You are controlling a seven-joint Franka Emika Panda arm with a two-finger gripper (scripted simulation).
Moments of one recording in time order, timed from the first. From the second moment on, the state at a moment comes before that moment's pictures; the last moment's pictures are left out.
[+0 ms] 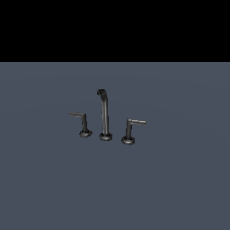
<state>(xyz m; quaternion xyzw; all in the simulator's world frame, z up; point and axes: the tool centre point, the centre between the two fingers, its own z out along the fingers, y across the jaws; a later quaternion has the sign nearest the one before) -0.256 -0.003 0.472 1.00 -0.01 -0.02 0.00</state>
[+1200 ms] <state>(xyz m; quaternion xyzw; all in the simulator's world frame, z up) -0.213 0.017 0.408 0.99 -0.16 -0.02 0.00</state>
